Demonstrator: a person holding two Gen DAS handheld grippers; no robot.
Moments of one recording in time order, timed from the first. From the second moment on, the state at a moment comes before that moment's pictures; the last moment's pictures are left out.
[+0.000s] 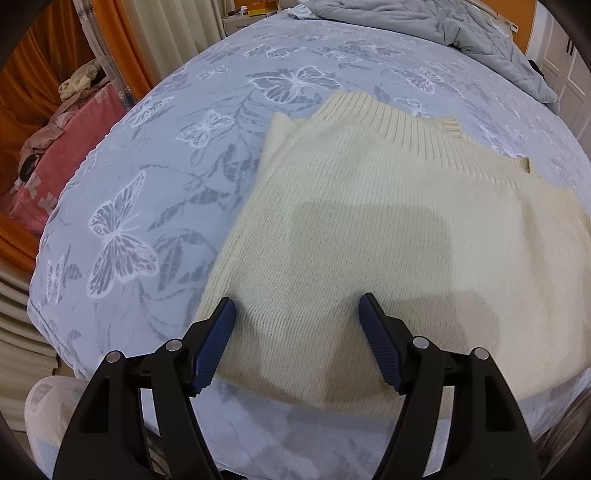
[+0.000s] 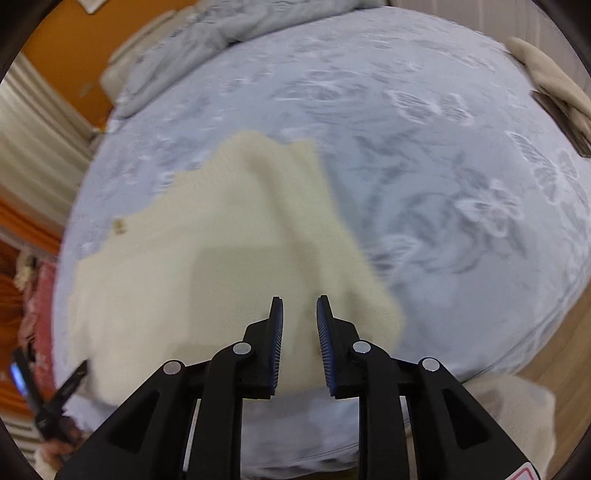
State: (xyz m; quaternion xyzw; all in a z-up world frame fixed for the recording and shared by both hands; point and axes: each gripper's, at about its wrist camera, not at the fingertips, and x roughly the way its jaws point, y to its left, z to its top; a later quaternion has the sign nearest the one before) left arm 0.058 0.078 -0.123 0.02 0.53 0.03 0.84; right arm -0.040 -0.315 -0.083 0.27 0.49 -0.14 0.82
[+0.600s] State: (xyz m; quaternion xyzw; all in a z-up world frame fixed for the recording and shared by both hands) left arm 0.054 0.083 -0.126 0.02 0.53 0.01 0.85; right arm 0.020 -0.124 -0.098 0.09 0.58 0.04 0.81
